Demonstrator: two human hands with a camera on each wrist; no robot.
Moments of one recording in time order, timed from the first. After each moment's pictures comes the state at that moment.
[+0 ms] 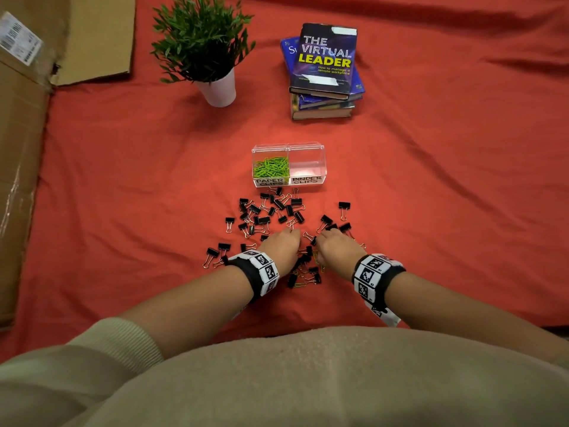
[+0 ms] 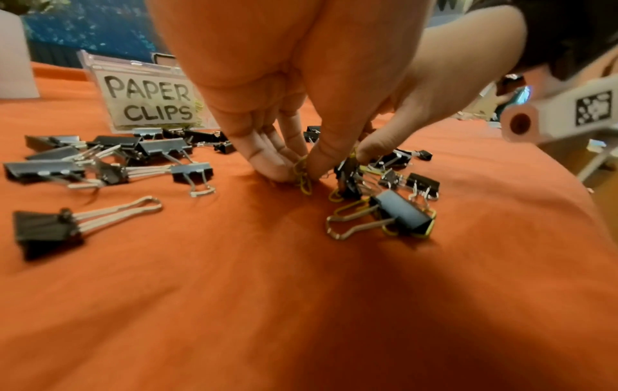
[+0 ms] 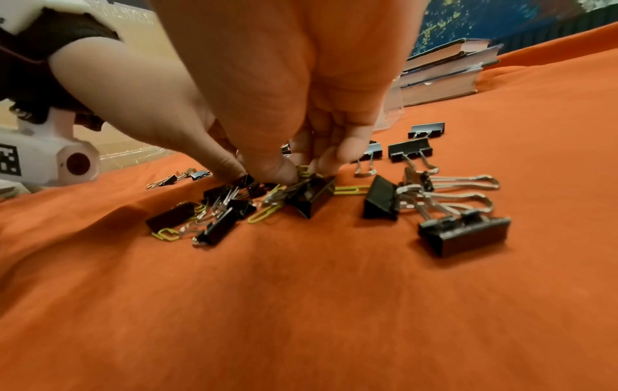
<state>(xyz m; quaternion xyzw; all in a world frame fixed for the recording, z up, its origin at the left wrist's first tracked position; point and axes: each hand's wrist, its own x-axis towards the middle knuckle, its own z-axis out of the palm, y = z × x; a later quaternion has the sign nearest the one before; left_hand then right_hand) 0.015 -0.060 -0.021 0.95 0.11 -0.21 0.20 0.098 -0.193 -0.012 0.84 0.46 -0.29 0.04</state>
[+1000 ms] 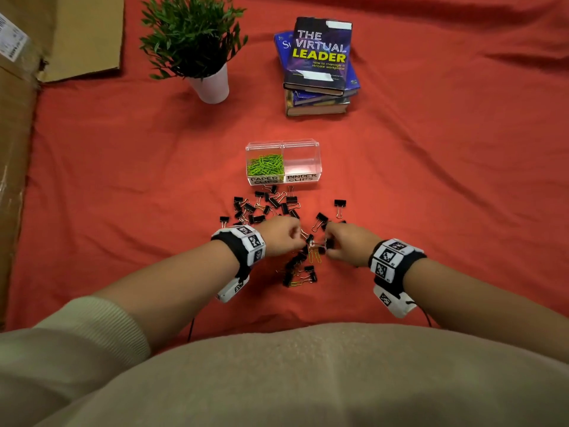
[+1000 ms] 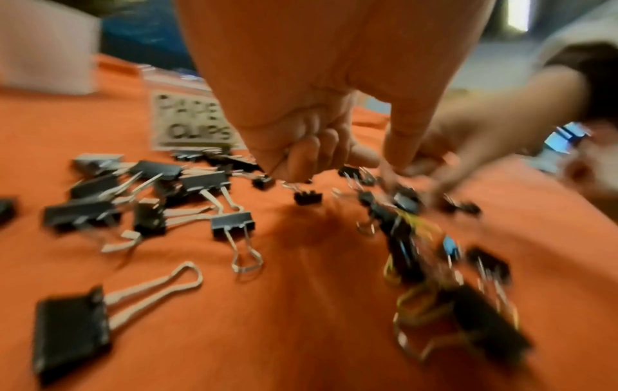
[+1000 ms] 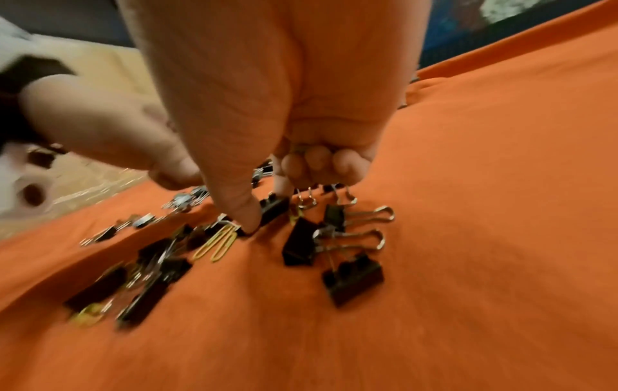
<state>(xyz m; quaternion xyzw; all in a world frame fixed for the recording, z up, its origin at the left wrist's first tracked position) 0.042 -0.035 0.000 0.89 0.09 -0.27 0.36 0.133 -0.220 -0.003 0.84 0.41 -0.35 -0.05</state>
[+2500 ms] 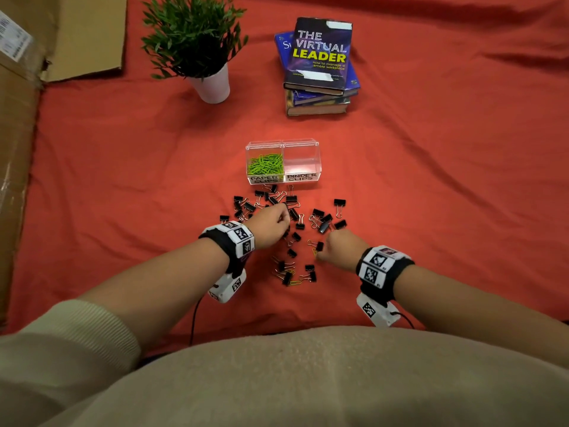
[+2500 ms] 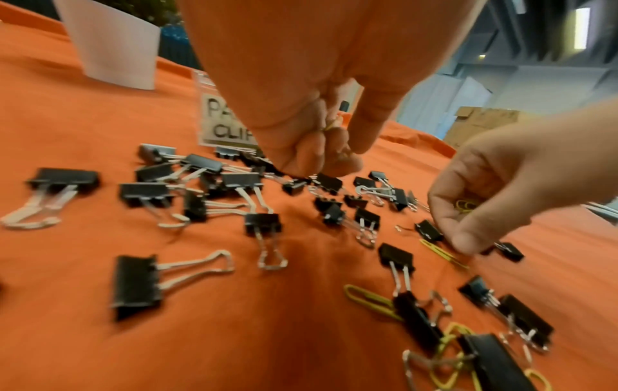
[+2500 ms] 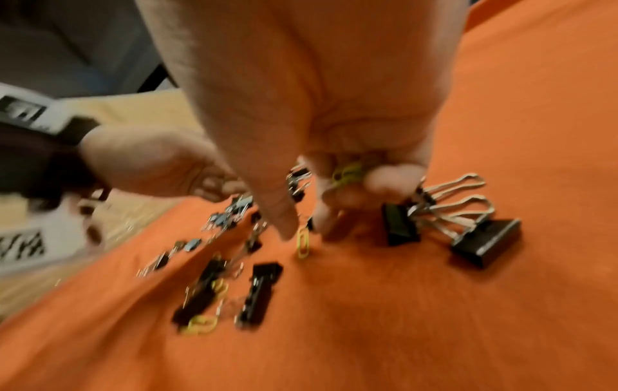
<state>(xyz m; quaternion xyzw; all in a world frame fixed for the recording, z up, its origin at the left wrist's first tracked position) 0.040 -0.023 0.010 0.87 0.18 -0.22 0.41 0.113 -0.202 -0.002 0.85 0.31 -0.42 -0.02</state>
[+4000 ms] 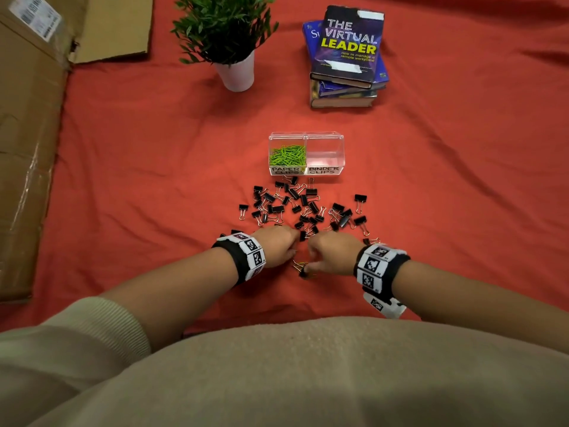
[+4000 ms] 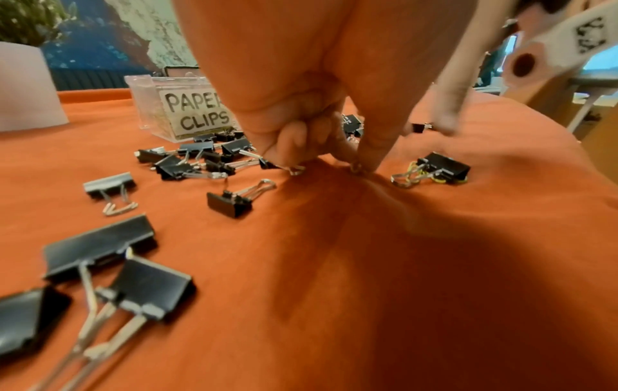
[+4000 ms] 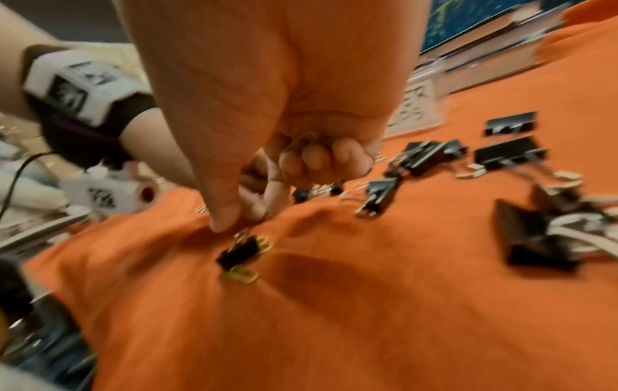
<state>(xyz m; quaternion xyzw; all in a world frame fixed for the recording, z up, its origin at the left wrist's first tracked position) -0.007 -0.021 -0.018 0.94 0.02 -0.28 0.20 0.081 -0.174 0.003 0.78 0.52 -0.36 0.00</state>
